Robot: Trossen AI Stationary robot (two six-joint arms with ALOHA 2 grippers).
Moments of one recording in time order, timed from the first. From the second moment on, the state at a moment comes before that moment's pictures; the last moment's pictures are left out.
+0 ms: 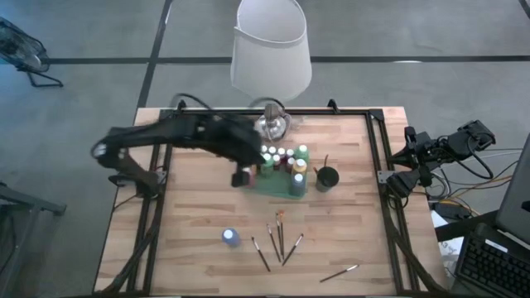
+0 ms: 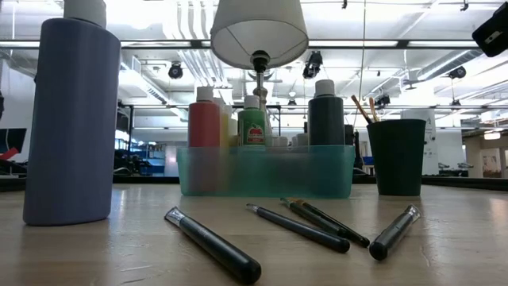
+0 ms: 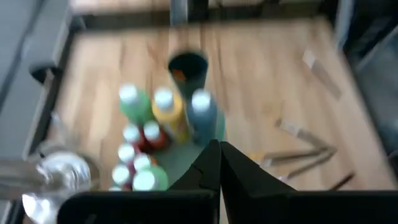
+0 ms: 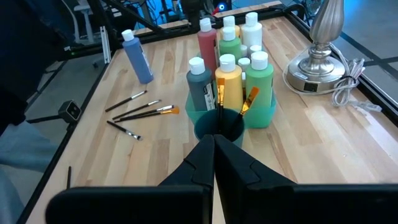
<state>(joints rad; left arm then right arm) 0.02 1.56 1.83 -0.98 0.02 0.07 0.53 0.07 0.93 -1.30 0.42 0.44</state>
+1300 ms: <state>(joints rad) -0.32 1.13 1.35 -1.24 0.18 -0.55 0.53 0.07 0.93 -1.30 0.42 0.44</state>
